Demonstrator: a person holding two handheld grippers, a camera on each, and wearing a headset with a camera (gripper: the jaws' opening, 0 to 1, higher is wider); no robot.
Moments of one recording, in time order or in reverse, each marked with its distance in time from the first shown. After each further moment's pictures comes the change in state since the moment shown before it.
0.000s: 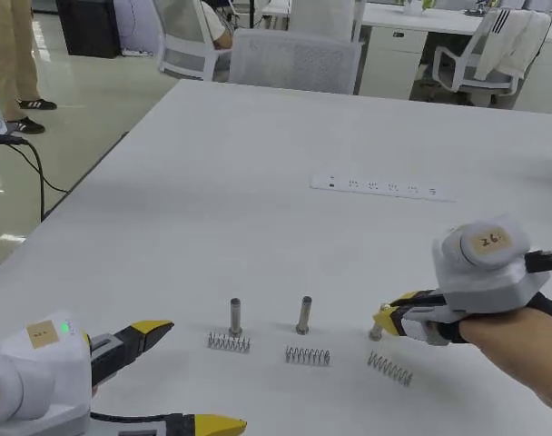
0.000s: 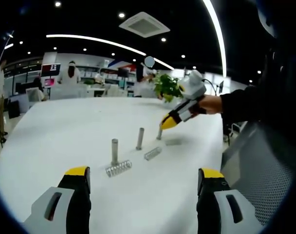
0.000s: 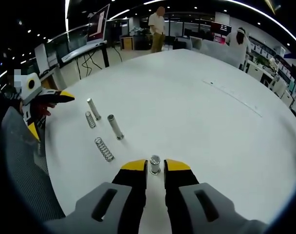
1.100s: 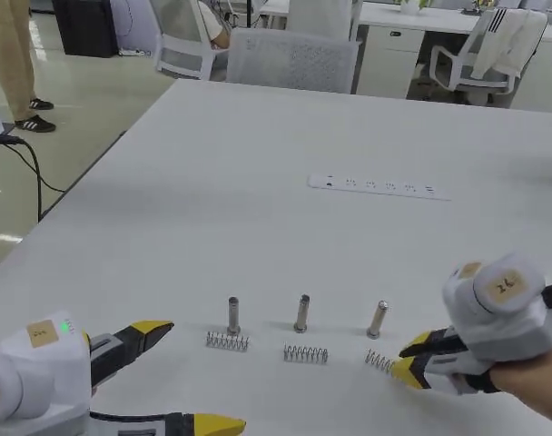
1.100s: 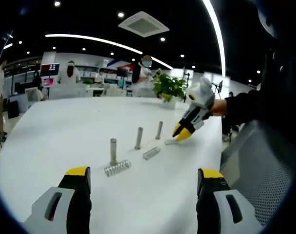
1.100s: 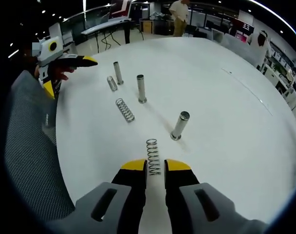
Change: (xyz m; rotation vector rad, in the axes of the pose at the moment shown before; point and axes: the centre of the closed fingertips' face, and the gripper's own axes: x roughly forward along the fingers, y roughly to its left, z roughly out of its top) left arm 0.000 -0.002 -0.001 0.002 0.004 -0.010; right arm -0.015 0.029 -0.055 -0.150 0.146 0.101
